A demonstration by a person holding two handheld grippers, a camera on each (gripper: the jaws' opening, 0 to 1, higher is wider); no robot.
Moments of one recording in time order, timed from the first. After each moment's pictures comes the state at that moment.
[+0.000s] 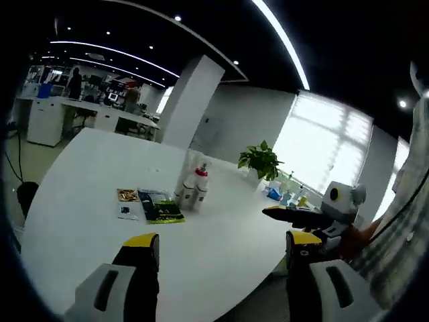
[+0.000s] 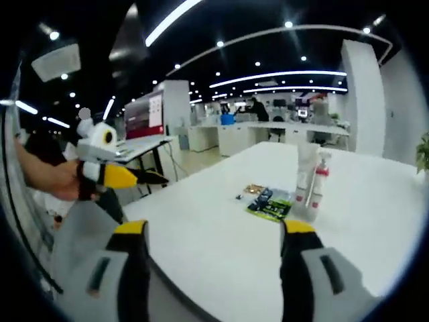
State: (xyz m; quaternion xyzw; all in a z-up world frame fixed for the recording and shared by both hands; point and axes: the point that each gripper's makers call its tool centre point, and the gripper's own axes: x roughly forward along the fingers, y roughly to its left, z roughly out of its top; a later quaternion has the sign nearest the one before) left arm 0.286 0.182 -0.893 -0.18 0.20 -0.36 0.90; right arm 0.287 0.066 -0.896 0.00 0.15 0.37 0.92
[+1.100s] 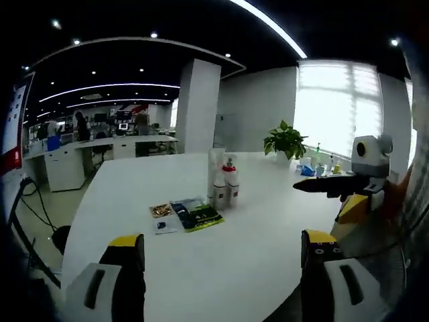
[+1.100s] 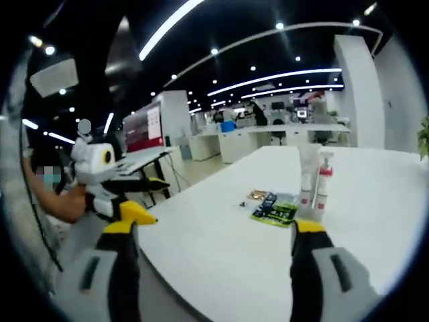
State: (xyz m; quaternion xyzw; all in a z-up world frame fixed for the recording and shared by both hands) left arm 0.303 0.195 -0.916 -0.03 0.18 -0.29 0.94; right arm 0.296 0.073 -0.892 0.04 0.14 0.38 0.91
